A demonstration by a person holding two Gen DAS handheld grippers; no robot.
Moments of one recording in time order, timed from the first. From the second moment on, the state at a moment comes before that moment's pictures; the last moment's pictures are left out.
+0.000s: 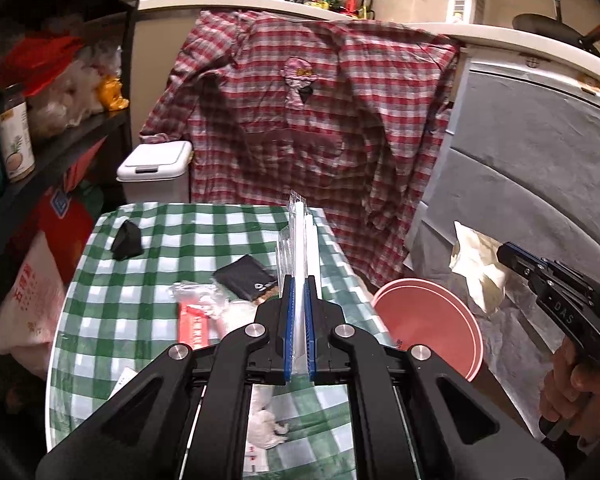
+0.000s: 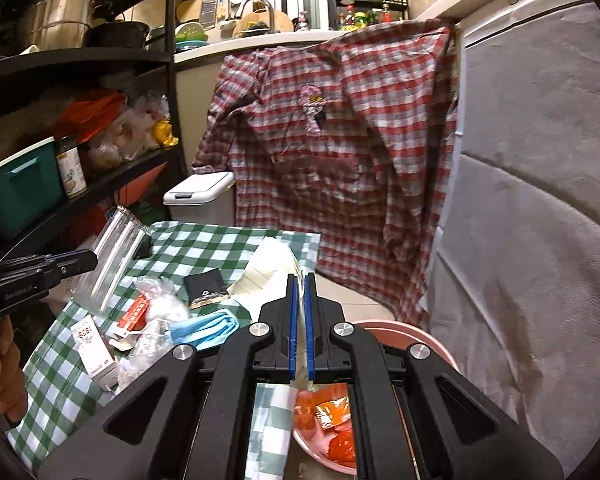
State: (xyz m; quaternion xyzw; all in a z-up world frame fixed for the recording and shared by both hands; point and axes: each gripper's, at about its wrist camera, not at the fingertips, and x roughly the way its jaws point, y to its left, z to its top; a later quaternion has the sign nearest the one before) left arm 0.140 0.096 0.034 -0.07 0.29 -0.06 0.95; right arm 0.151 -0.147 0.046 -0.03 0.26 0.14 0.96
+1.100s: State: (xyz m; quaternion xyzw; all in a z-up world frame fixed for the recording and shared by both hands) left arm 0.182 -0.029 0.017 -0.04 0.32 -0.14 0.94; right arm 0.170 -0.227 0.047 -0.01 0.26 0.06 0.96
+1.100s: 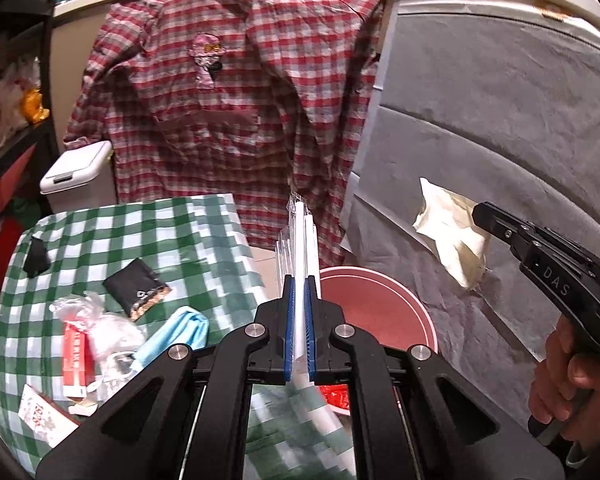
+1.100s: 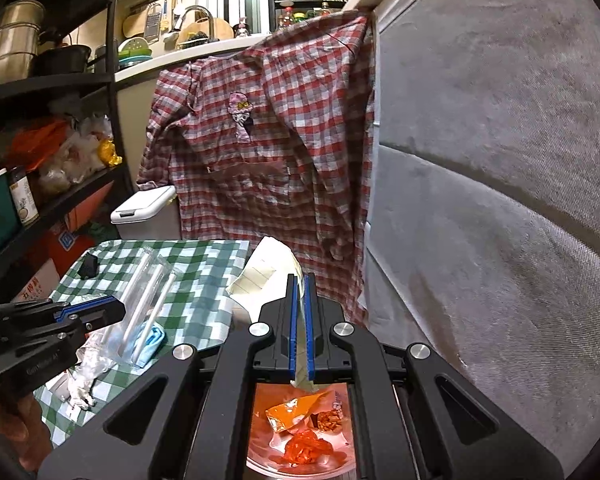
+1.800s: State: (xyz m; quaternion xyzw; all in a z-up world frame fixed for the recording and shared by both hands) left arm 0.203 -0.070 -0.005 -0.03 0.35 -0.15 0.92; right arm 0.184 -0.244 0.031 -0.01 0.29 0.05 0.96
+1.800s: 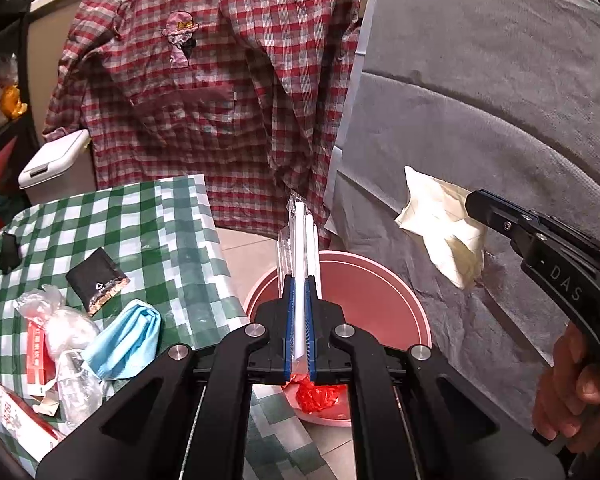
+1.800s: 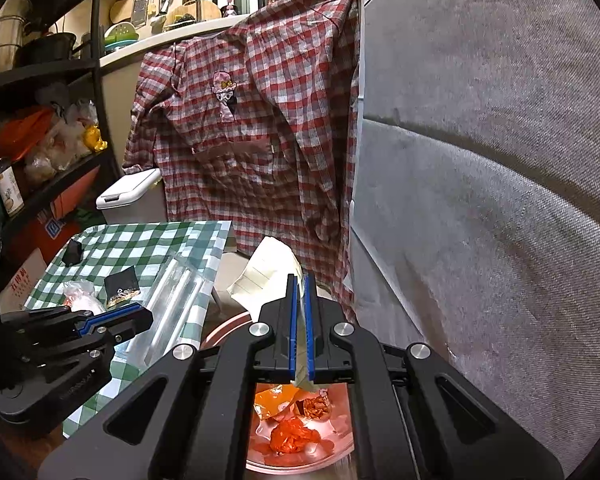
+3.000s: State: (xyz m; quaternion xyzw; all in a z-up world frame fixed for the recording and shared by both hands) left arm 0.196 0.023 0.027 -0.07 0.31 -0.10 0.94; right arm 0.176 -0.212 0.042 0.01 0.27 0.07 0.96
